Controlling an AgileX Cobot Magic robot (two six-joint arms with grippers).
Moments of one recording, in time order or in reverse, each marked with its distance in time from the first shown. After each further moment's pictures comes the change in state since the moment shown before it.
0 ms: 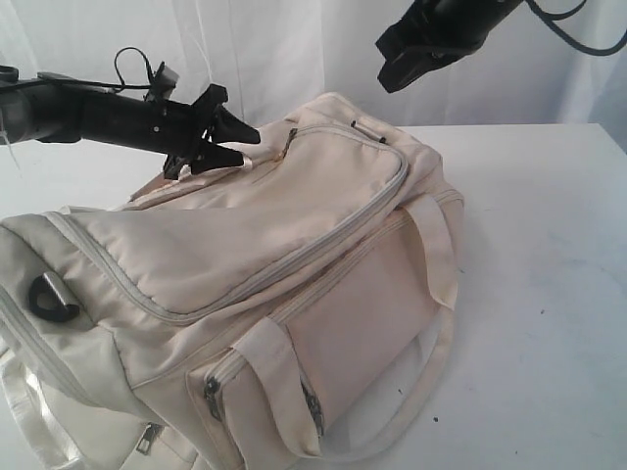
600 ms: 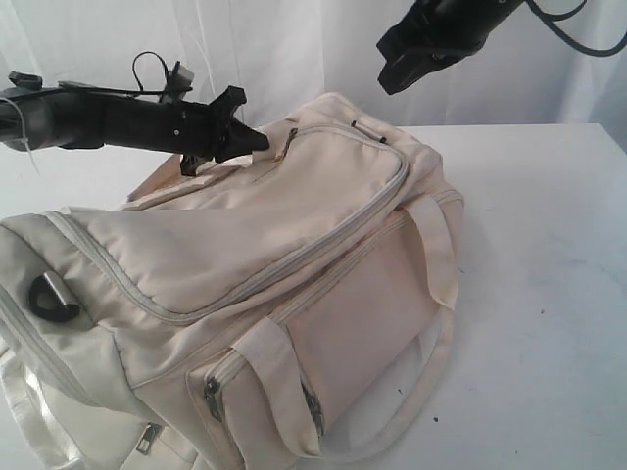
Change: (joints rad) left arm -0.045 0.014 0.000 -0.094 -0.081 0.105; right arm 0.000 0.000 0.000 0.000 0.010 -0.008
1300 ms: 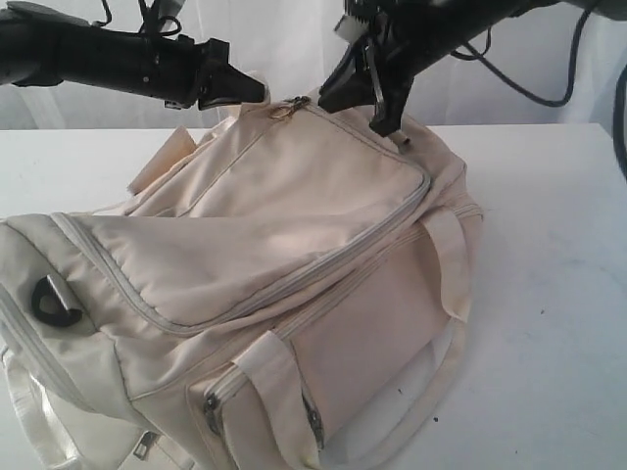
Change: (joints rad) left arm 0.011 -0.189 0.004 0.108 0.160 0.203; right arm 0.017 0.165 0.000 0.298 -0.151 -0.973
